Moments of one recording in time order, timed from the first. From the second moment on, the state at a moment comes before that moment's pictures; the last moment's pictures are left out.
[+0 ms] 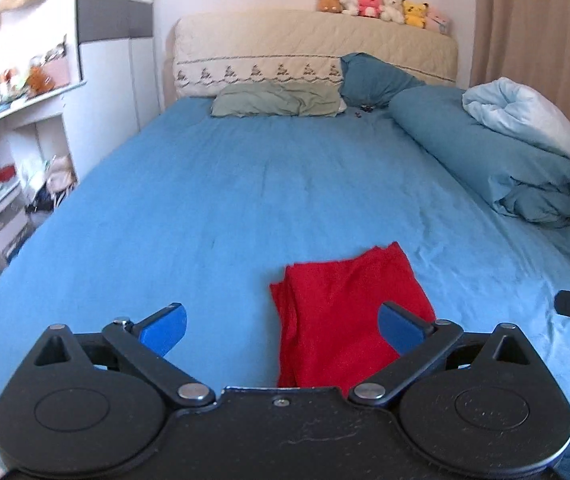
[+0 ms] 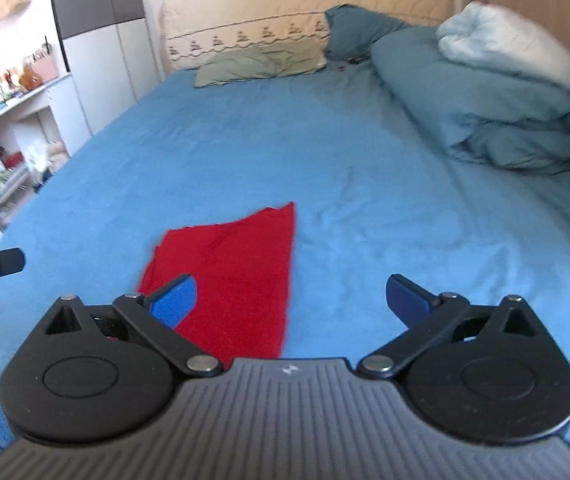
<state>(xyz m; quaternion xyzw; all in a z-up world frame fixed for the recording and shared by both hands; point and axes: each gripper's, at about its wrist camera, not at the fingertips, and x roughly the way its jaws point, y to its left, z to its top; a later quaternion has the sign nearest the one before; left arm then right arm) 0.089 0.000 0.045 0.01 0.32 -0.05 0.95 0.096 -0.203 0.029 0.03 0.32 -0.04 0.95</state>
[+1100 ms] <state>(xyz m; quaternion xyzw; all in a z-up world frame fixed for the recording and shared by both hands) 0.011 -0.005 0.001 0.03 0.35 -0.05 0.93 0.022 -0.166 -0.024 0.02 0.40 -0.08 0.91</state>
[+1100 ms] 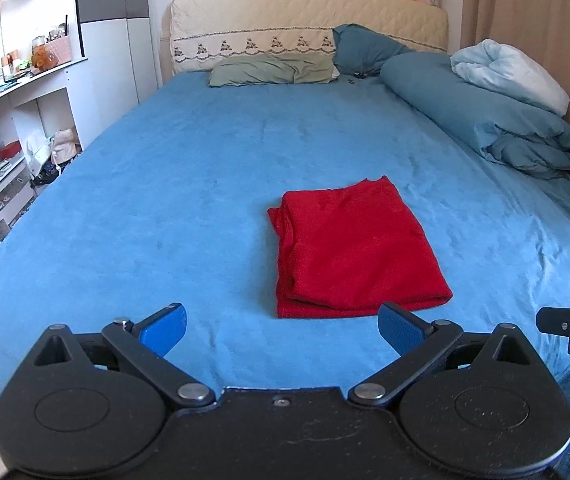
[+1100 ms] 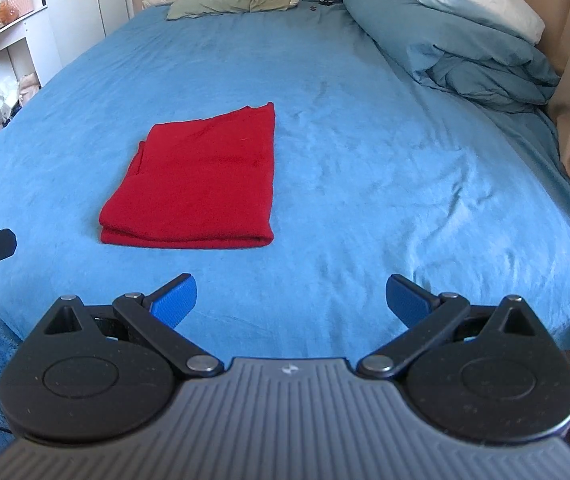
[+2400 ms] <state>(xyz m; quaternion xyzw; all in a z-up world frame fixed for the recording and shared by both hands) 0.008 -0.009 0.009 0.05 0.33 -0.06 0.94 0.022 -0.159 -0.019 0.02 0.40 -0.08 0.91</state>
